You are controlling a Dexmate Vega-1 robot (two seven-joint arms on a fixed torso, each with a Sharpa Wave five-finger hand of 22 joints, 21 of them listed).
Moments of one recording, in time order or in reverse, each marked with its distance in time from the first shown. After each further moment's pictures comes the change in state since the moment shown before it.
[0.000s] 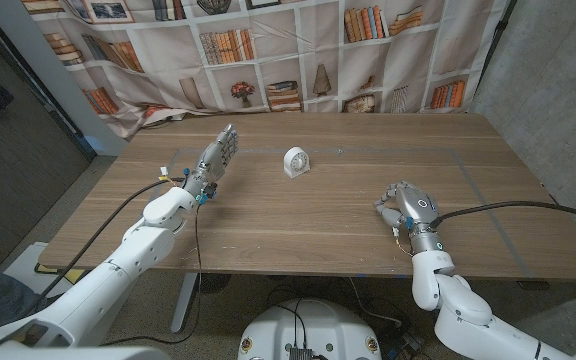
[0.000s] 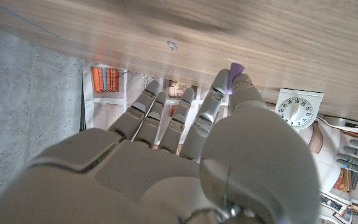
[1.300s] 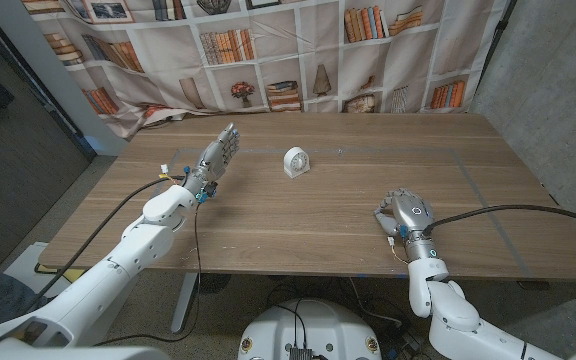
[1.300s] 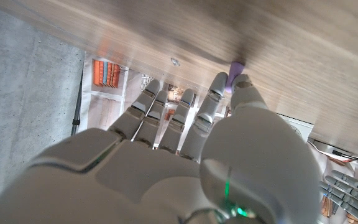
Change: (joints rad) left arm -0.009 0.005 0.003 0.000 0.002 0.011 -0.009; left_hand 0.007 0.007 0.000 0.000 0.000 0.000 0.000 0.000 0.000 0.000 0.000 0.000 0.000 -0.002 0.002 0.000 0.000 0.000 0.000 0.000 0.000; right arm 0.057 -0.002 -0.100 0.080 -0.094 -0.070 0.011; right_hand -0.020 -0.006 -0.007 0.007 0.000 -0.069 -0.011 -0.039 0.002 -0.014 -0.003 -0.023 0.000 0.016 0.001 0.000 0.000 0.009 -0.002 0.000 0.005
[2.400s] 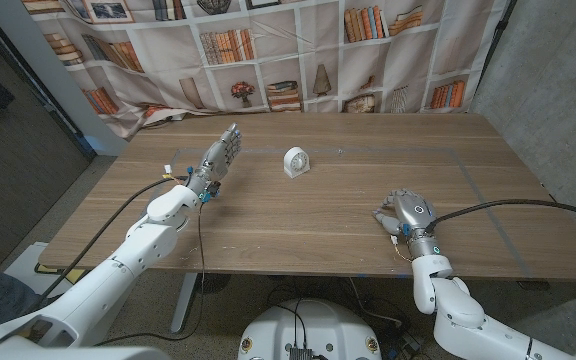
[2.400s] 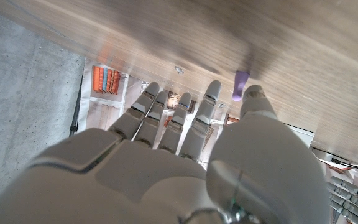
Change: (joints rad) left arm -0.007 -0.014 0.011 0.002 0.006 0.008 0.016; left_hand 0.000 0.000 -0.003 -0.003 0.000 0.000 0.000 0.000 0.000 0.000 0.000 0.000 0.000 0.000 0.000 0.000 0.000 0.000 0.000 0.000 0.000; right arm 0.005 -0.039 0.010 -0.025 0.026 -0.002 0.054; right_hand -0.147 -0.033 -0.059 0.053 -0.015 -0.139 0.018 -0.083 -0.002 -0.038 0.045 -0.017 0.003 -0.022 0.004 -0.004 0.005 -0.030 0.007 -0.022 0.000
